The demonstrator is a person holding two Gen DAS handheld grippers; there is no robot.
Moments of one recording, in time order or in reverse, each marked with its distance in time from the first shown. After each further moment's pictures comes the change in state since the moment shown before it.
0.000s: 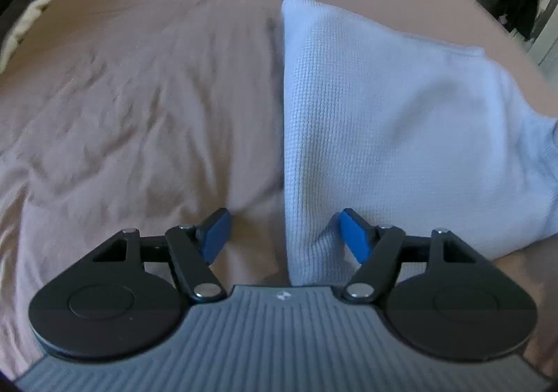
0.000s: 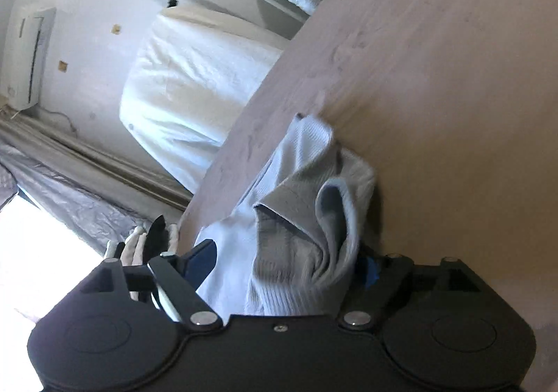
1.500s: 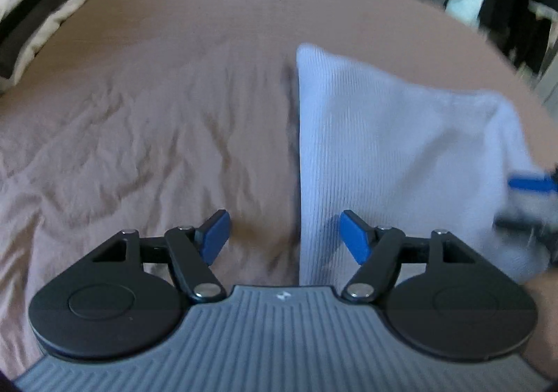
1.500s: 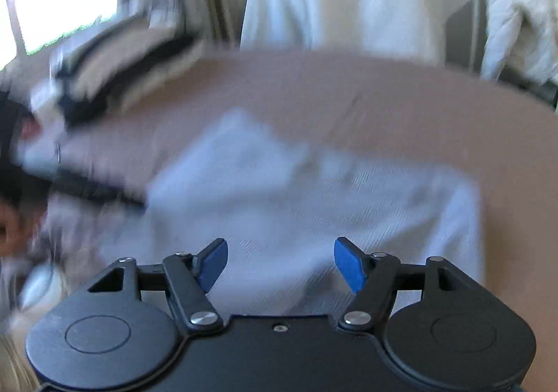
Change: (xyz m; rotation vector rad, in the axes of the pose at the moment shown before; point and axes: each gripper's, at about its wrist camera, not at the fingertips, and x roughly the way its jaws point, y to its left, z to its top) left arm -0.003 0.014 0.014 -0.053 -0.061 0.022; right arm 0.087 0.123 -0.035 -1.009 0.374 -0.230
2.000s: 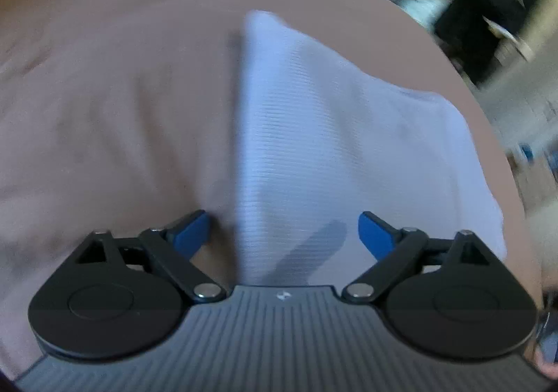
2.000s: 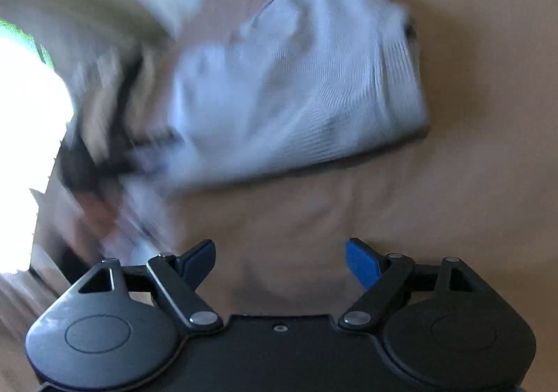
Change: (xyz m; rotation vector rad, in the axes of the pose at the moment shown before) left arm 0.032 0.006 -0.003 -0.070 0.057 -0.344; right arm -0.092 -0.044 -0.150 0.861 0.026 0.358
